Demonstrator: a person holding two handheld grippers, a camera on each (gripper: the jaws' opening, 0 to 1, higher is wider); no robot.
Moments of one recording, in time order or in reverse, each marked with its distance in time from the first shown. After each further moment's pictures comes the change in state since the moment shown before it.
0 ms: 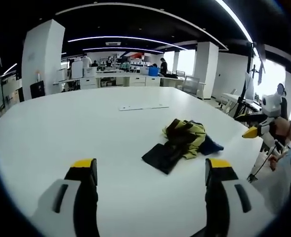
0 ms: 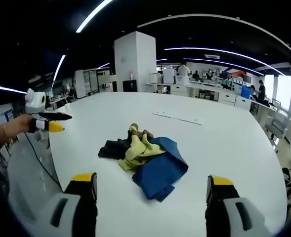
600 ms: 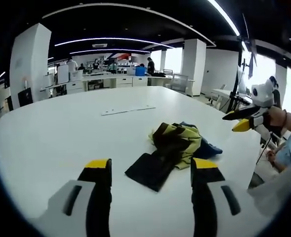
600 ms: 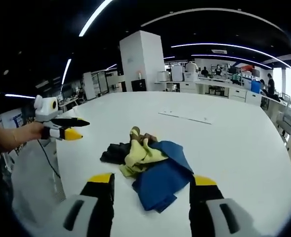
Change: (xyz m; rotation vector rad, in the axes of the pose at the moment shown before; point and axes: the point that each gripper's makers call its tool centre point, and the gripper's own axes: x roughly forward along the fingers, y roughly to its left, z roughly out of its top) left arm 0.065 -0.032 0.006 0.065 0.007 -0.096; right arm 0.031 -0.012 0.010 0.026 0.011 0.107
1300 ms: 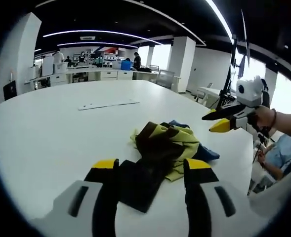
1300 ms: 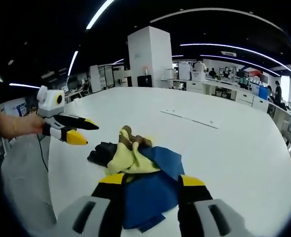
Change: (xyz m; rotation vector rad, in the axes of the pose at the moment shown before) left arm 0.063 -0.024 -0.008 -0.033 0.048 -0.155; right arm 0.052 -0.019 0.007 -0.082 0.040 0.033
